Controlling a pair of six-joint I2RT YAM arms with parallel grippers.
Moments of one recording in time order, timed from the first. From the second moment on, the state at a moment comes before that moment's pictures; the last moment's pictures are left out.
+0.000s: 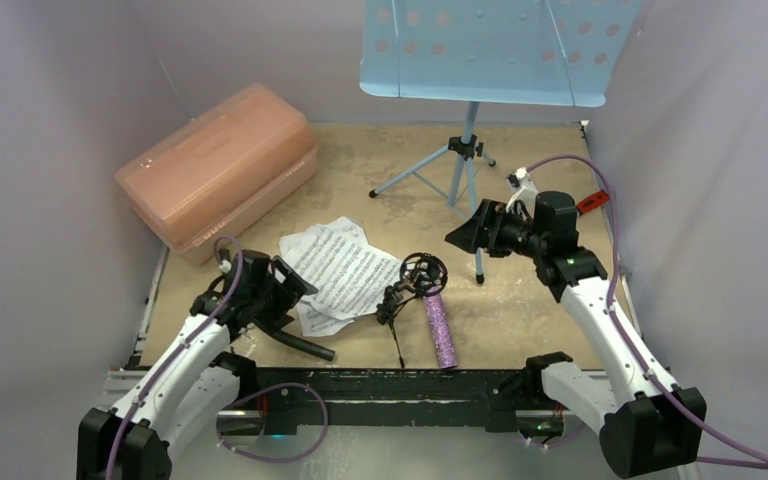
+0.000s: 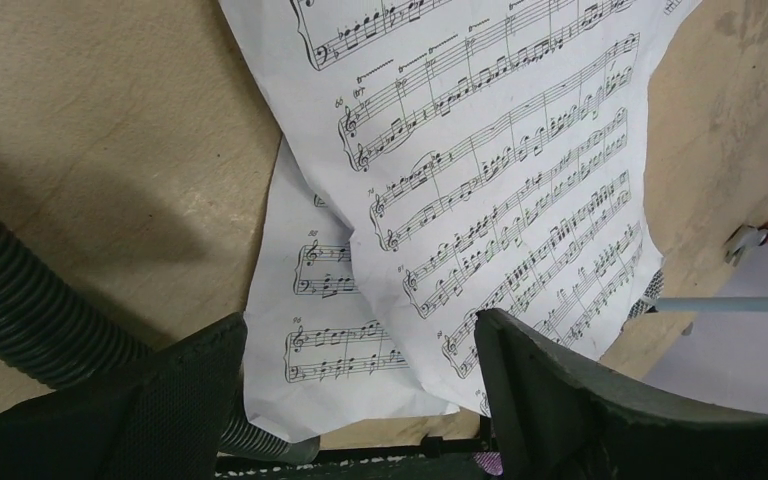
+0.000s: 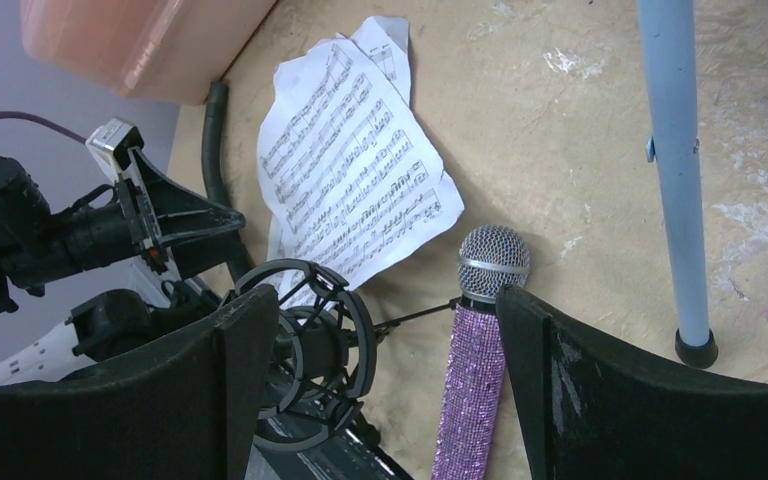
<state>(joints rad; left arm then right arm) -0.29 0.80 0.43 -0.59 0.12 -1.14 0.19 0.97 0.78 -0.30 -0.58 0.52</state>
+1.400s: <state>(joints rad) -0.48 0.96 0.13 0.25 0.16 -1.53 0.19 0.95 0.80 -0.33 -0.59 0.52</state>
